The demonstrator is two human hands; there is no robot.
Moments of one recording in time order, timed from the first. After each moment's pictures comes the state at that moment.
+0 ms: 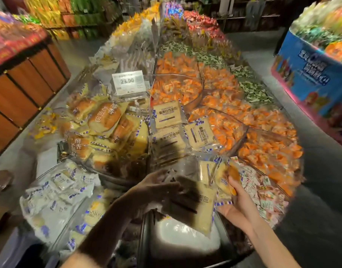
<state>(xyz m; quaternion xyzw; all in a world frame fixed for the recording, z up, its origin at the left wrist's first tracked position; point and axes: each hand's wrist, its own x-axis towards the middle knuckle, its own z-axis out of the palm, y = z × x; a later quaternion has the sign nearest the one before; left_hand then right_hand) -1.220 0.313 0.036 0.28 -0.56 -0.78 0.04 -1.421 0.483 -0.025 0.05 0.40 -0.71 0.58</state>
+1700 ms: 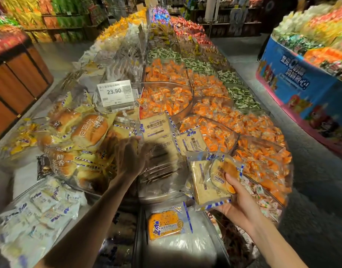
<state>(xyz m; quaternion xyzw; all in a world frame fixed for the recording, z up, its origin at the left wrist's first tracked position) -1.291 0.204 0.025 0.47 -0.79 -0.27 0.29 -1.441 0.462 0.019 0.00 0.40 -0.73 0.56</state>
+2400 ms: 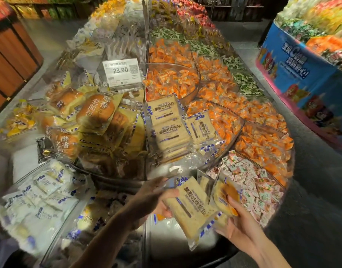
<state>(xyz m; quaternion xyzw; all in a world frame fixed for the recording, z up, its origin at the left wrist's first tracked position) -1.207 0.303 0.003 0.32 -0.58 -0.75 0.04 -1.377 0.507 -0.037 0.12 0.41 -0.68 0.60</state>
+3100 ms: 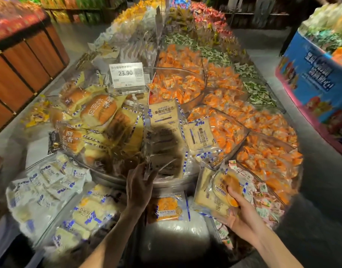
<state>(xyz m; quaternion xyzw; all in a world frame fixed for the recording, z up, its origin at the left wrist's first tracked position) -1.248 0.287 -0.084 0.49 -0.75 -0.27 0.35 -1.443 0.496 -0.021 0.07 0.42 -0.66 0.62</state>
